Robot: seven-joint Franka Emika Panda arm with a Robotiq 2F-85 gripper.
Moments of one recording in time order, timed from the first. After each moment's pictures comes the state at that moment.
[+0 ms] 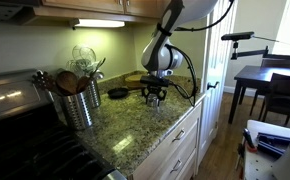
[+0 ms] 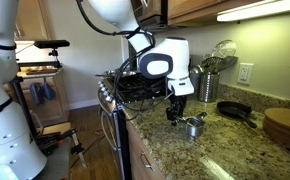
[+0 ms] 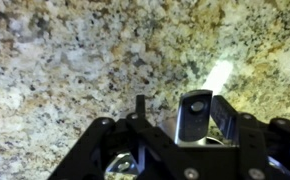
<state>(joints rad) -0.07 0.38 -0.12 -2.18 0.30 2.69 0.73</state>
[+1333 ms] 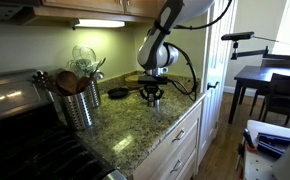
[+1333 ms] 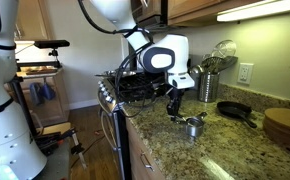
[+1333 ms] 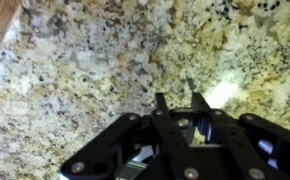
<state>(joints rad) -0.03 0.37 -0.14 -2.14 0.17 2.57 0.73</state>
